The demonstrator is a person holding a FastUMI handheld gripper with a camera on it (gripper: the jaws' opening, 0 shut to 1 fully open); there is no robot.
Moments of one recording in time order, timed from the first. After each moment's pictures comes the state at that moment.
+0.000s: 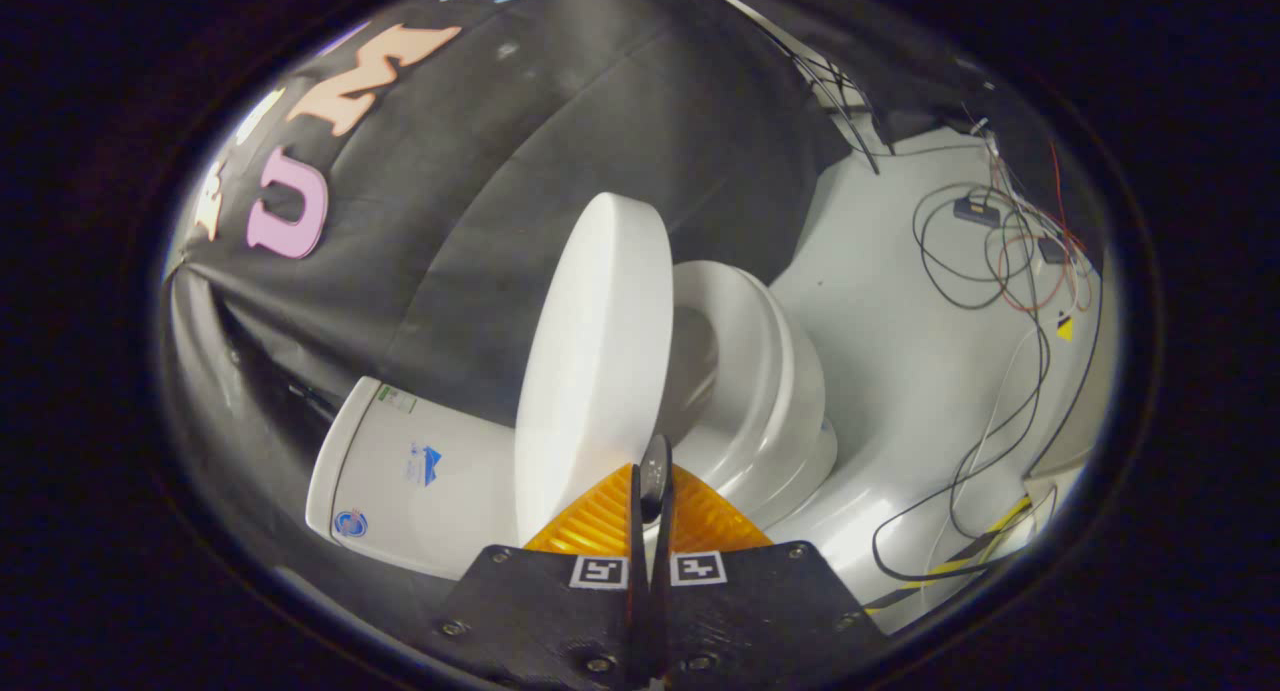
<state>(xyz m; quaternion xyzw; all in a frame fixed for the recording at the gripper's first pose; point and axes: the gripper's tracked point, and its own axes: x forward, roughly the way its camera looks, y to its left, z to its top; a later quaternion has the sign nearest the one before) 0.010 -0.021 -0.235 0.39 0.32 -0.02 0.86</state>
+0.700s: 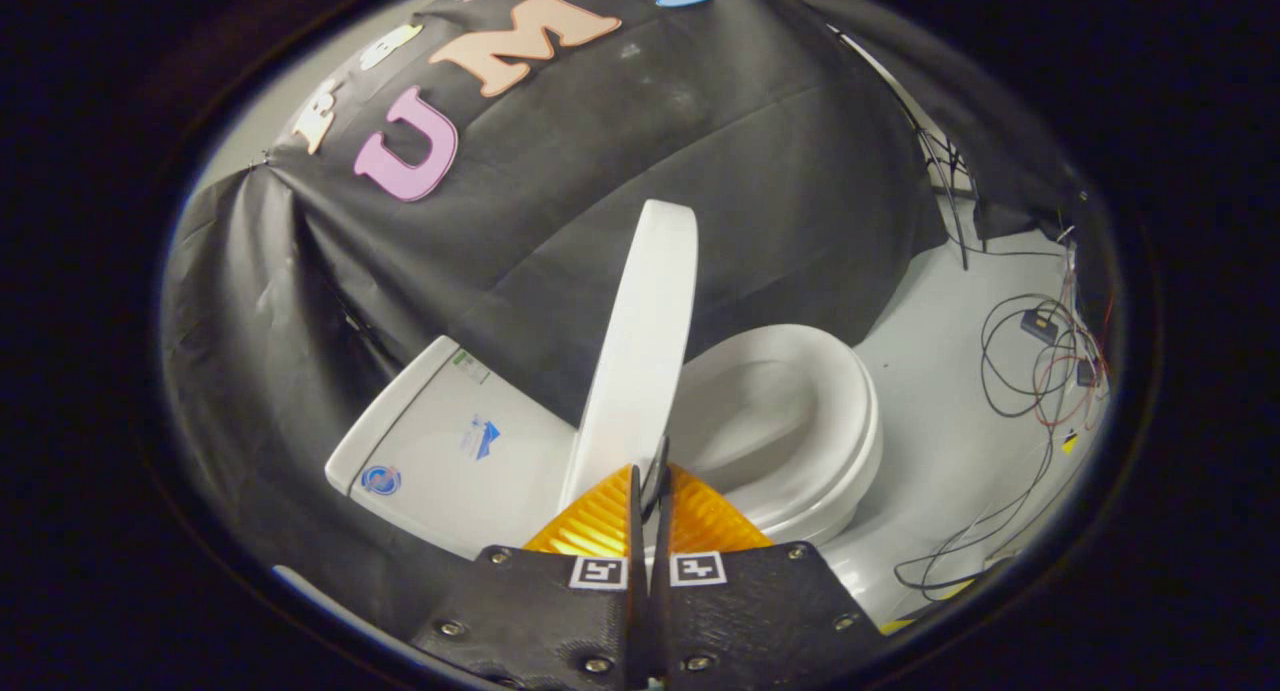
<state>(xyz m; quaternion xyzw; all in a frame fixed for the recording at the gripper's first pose) 0.018 0.018 -0.157 0.32 0.26 0.07 0.91</state>
